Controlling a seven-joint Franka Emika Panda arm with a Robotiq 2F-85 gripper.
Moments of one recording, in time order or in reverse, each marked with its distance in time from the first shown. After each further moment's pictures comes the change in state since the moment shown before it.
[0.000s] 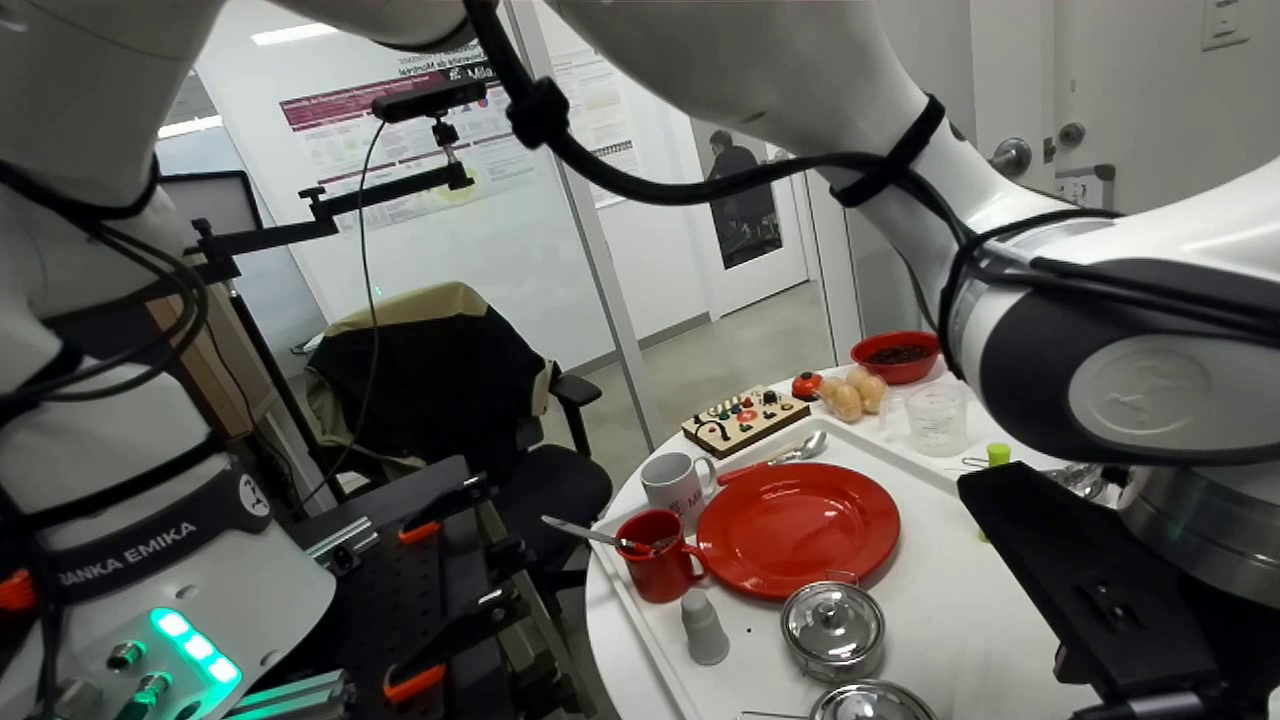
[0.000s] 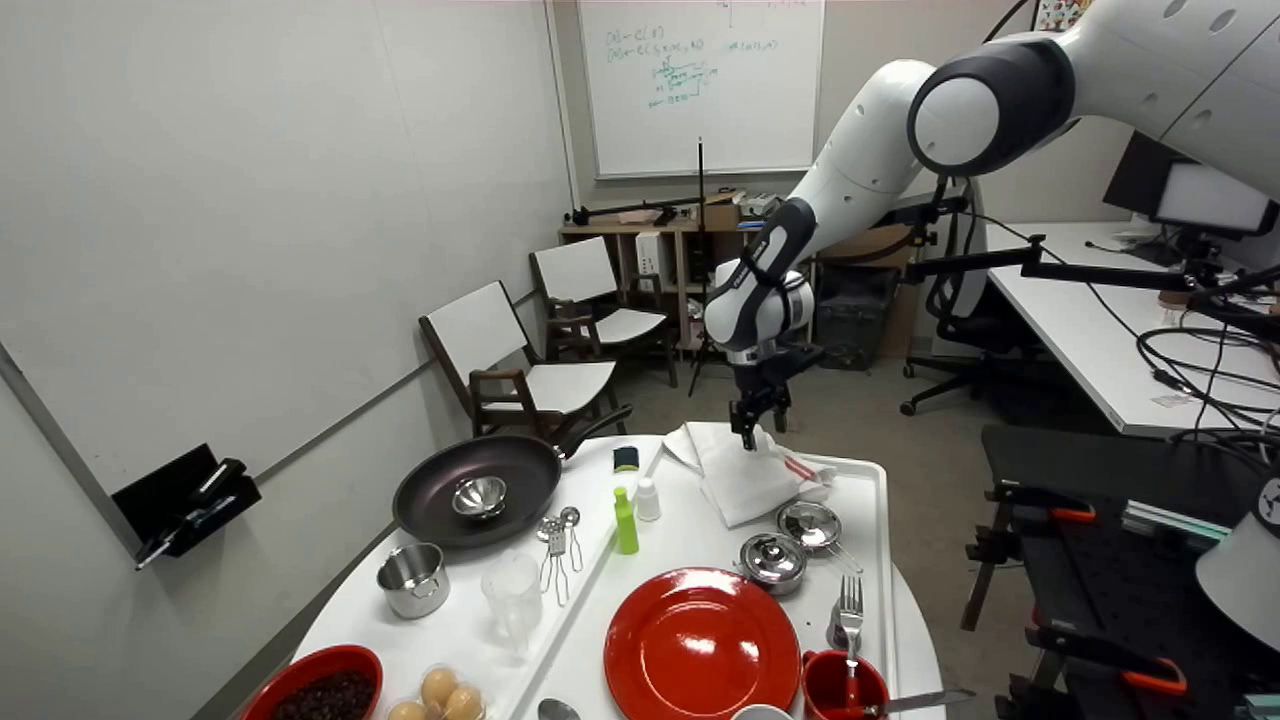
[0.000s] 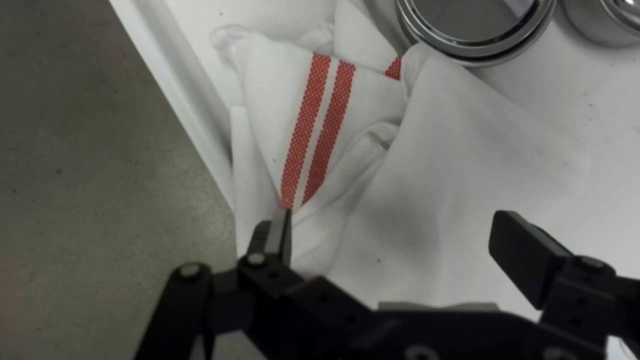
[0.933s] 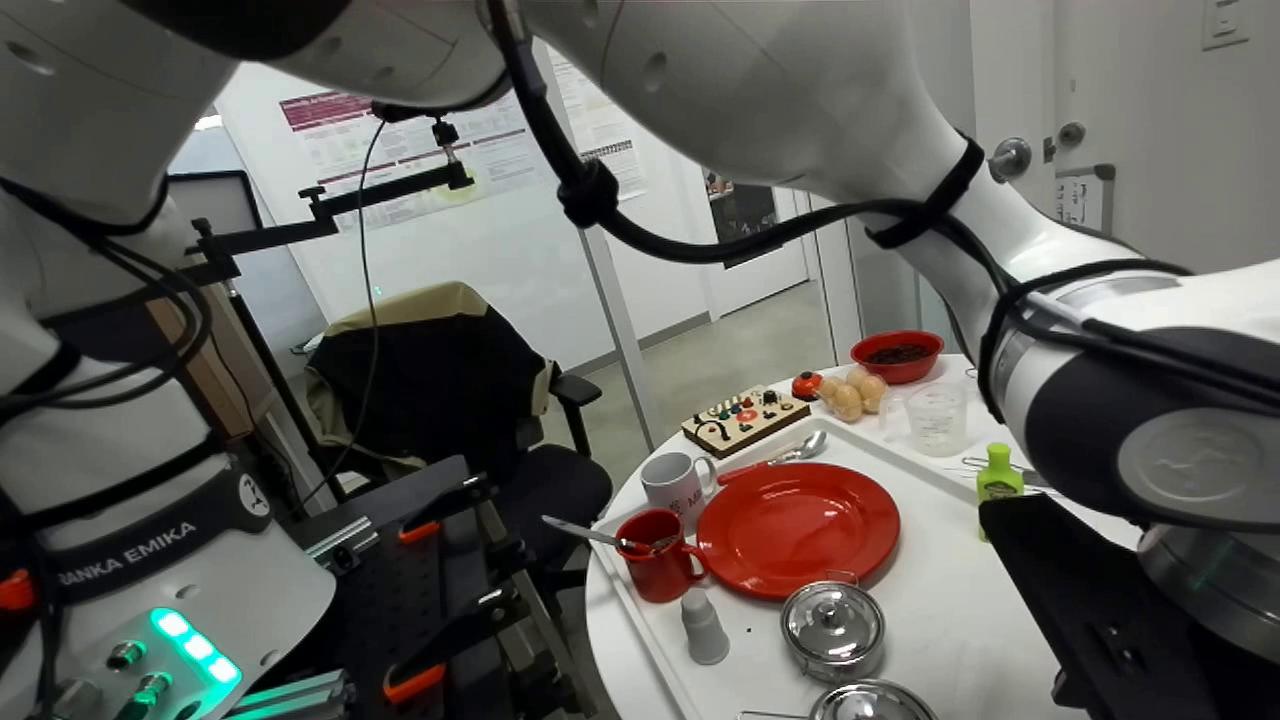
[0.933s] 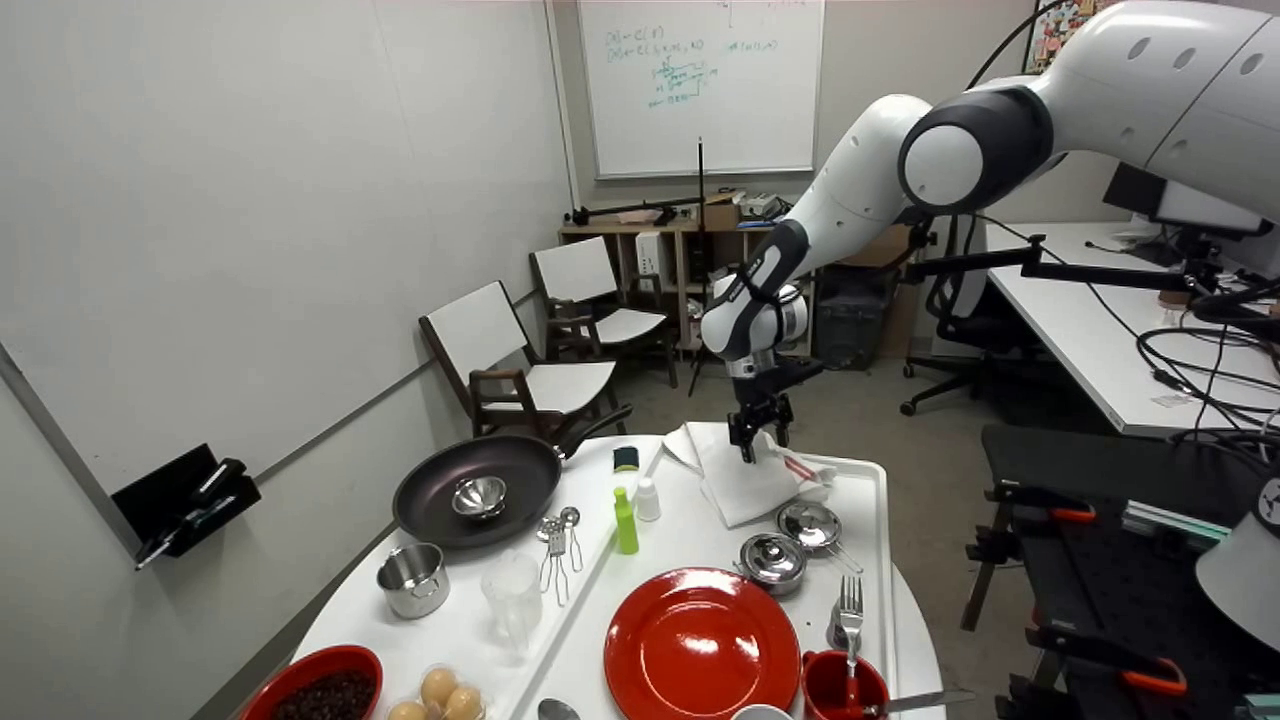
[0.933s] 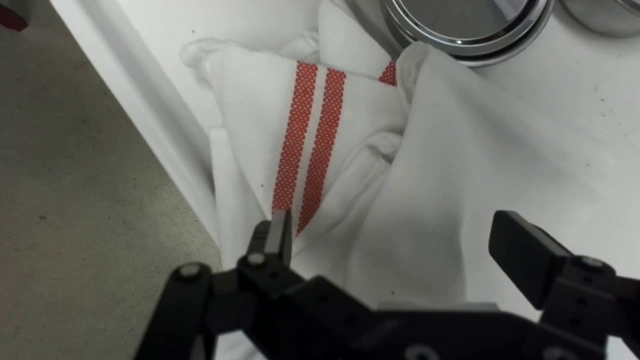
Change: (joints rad) arm -0.018 0.111 0.004 0.140 0.032 -0.099 0.044
